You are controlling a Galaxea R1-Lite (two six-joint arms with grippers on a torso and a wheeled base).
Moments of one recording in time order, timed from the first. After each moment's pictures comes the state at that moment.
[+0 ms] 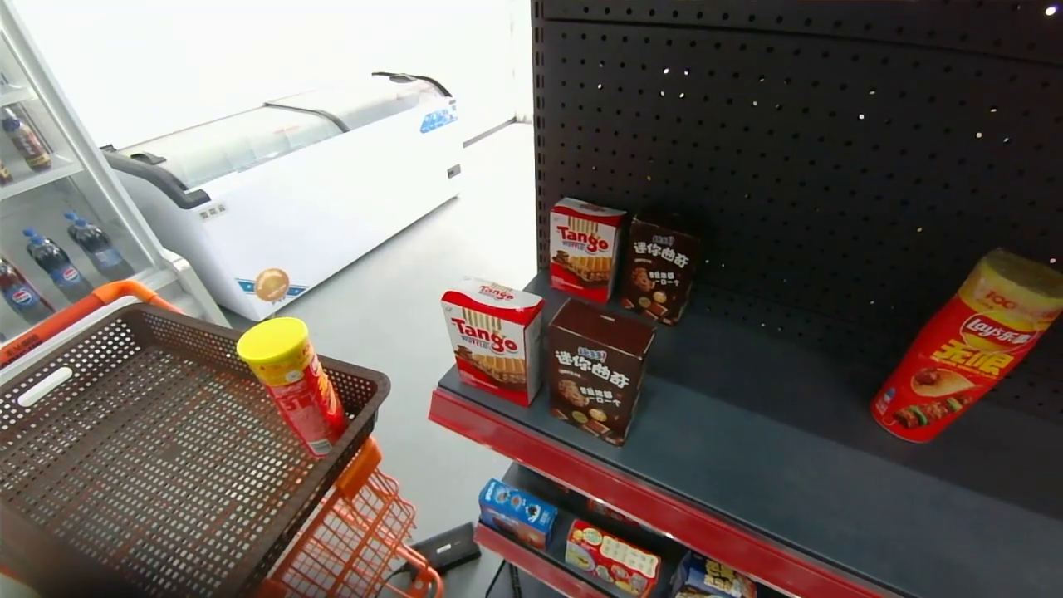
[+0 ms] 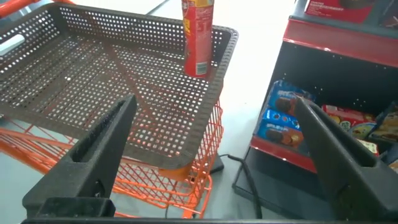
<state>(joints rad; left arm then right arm) 0.00 0.00 0.00 0.00 0.00 0.01 0.00 0.01 0.00 0.00 -0.03 0.01</state>
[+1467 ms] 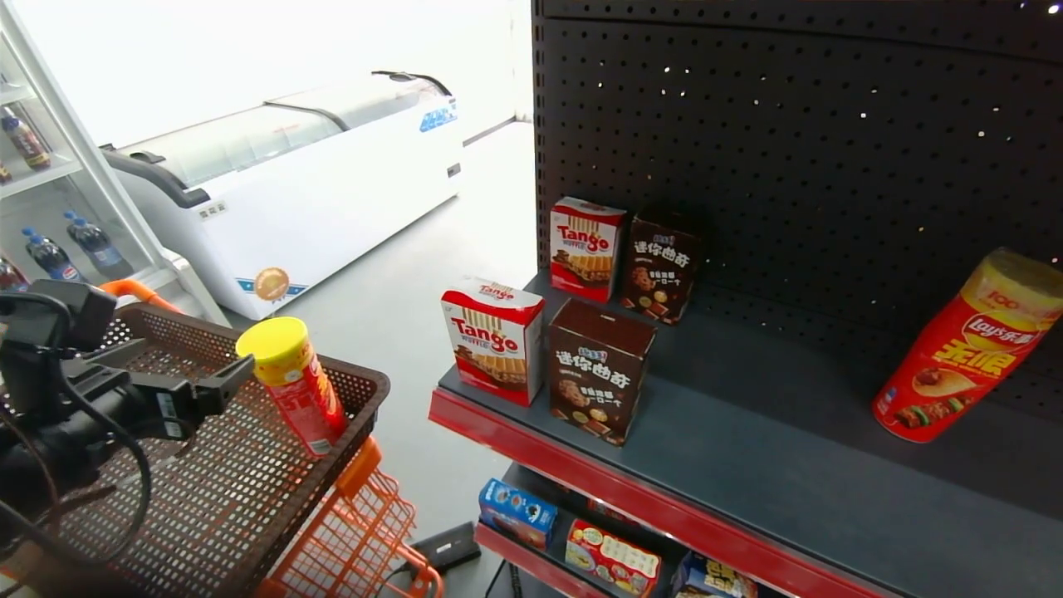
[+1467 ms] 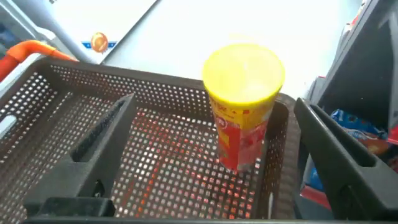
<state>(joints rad) 0.16 1.50 -0.36 -1.02 -0.11 0.16 0.00 0.01 0.00 0.00 -0.03 0.01</state>
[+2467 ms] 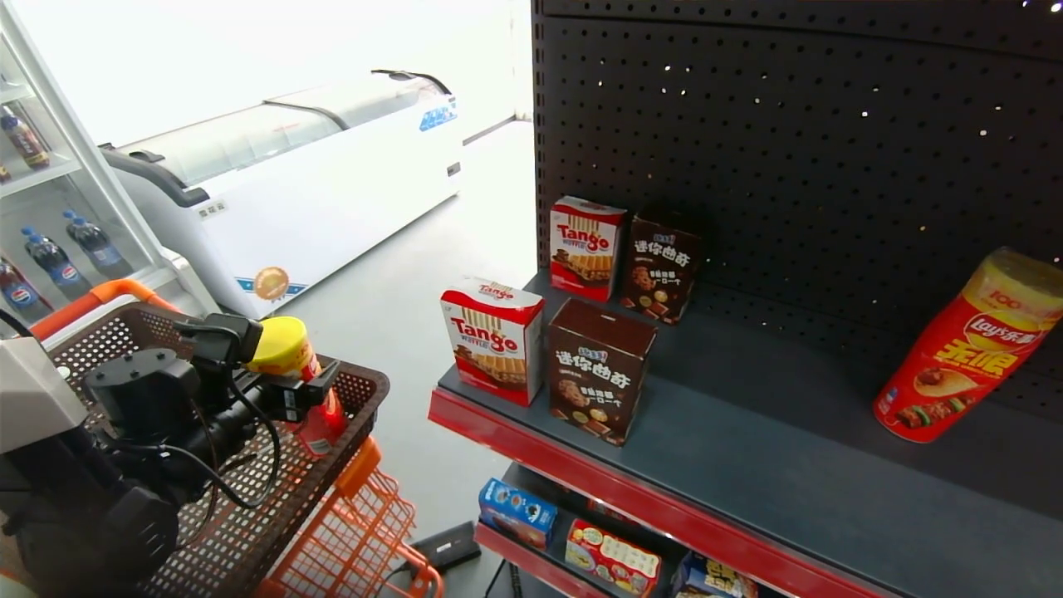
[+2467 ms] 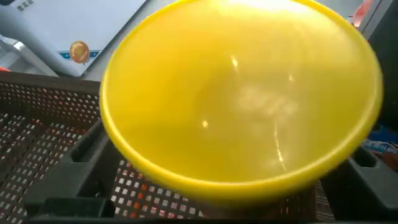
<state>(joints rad) 0.10 2.07 -0.48 -1.51 -0.10 0.18 0.00 0.01 0.00 0.00 -0.03 0.01</state>
